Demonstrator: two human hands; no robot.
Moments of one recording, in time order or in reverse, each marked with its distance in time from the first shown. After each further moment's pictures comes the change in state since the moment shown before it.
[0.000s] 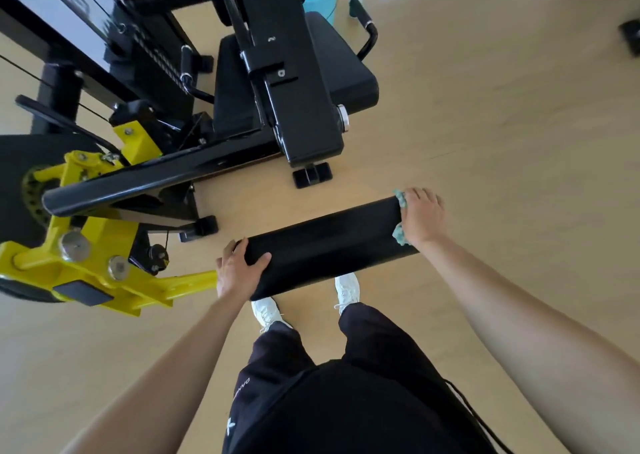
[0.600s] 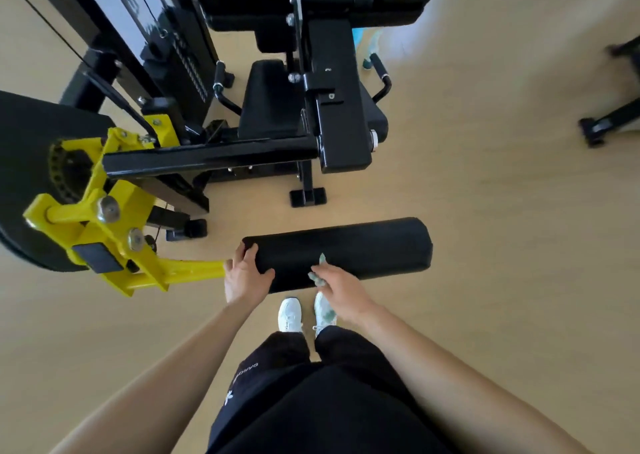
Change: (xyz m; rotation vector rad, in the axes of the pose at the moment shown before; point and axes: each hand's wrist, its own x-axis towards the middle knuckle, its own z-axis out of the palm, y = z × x) left_hand -0.038 -0.013 0.005 -0.079 0.048 0.049; right_hand -0.141 -0.123 0.013 0.404 -0.483 -0.369
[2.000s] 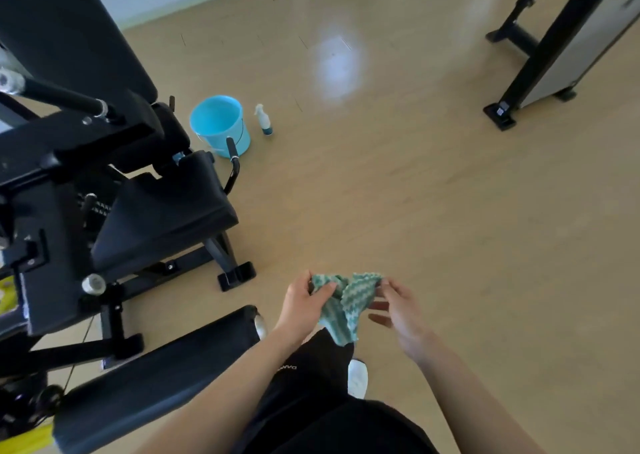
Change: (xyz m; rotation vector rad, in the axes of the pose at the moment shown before) left_hand -0.122 0.494 0.220 -0.476 -0.326 0.258; right_hand -0.157 0.311 -0.359 1.260 0.533 0.457
